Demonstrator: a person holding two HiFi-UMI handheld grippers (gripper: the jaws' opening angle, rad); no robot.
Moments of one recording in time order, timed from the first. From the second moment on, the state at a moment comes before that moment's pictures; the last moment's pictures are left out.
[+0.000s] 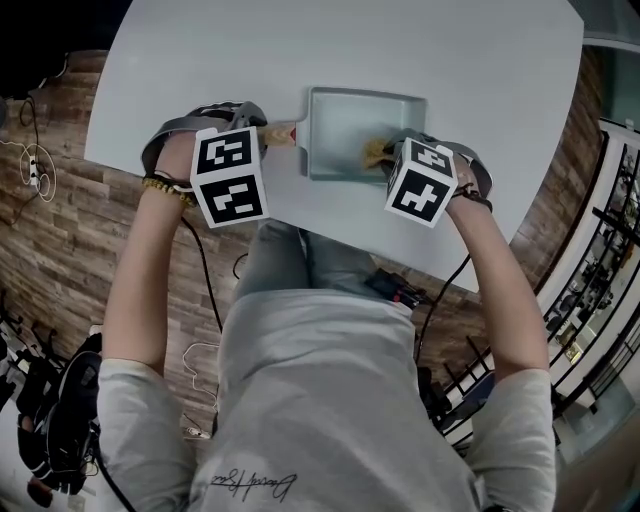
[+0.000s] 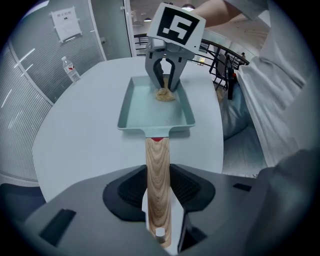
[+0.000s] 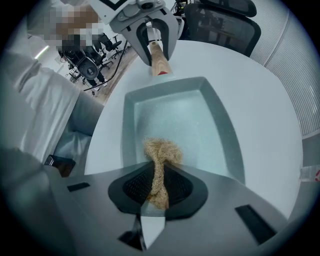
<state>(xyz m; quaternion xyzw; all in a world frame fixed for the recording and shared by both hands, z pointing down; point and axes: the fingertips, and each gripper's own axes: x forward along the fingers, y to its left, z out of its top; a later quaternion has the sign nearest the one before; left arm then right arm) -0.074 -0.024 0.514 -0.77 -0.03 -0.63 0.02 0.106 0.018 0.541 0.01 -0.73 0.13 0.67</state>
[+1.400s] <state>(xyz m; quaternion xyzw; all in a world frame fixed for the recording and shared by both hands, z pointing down) -0.079 -0.031 0.517 -0.77 -0.01 -0.64 0.00 0.108 0.007 0.542 0.00 -0.73 0.12 0.67</state>
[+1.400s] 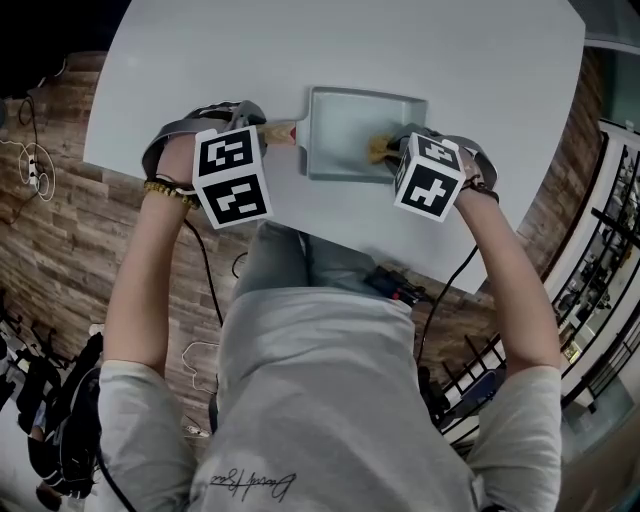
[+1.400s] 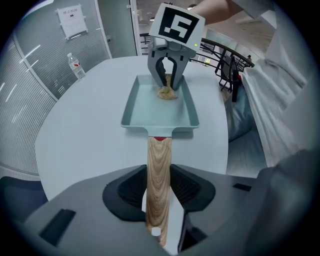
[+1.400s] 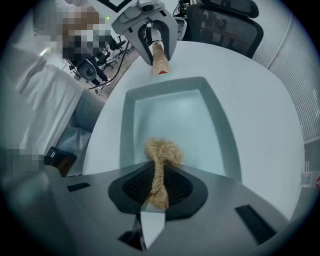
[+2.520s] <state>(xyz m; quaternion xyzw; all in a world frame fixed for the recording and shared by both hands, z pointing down) -0.068 -0.027 0.514 -0.76 -0.03 -0.65 0.03 0.111 0.030 0.531 0.01 -0.75 0.15 0.64</state>
